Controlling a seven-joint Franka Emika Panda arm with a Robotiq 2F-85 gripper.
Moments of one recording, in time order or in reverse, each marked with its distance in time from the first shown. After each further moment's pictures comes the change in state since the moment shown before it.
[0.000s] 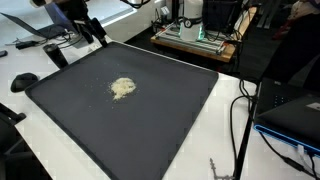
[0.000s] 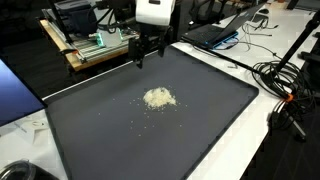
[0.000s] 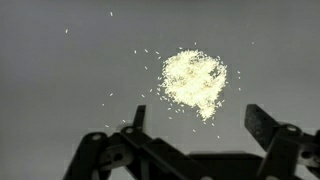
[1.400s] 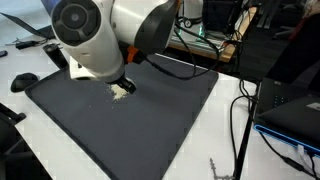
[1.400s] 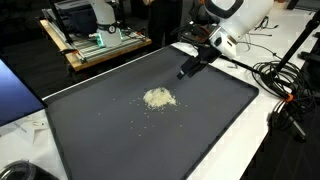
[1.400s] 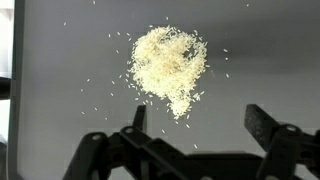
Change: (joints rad) arm 0.364 0.477 -0.026 0.479 -0.349 -0.235 0.495
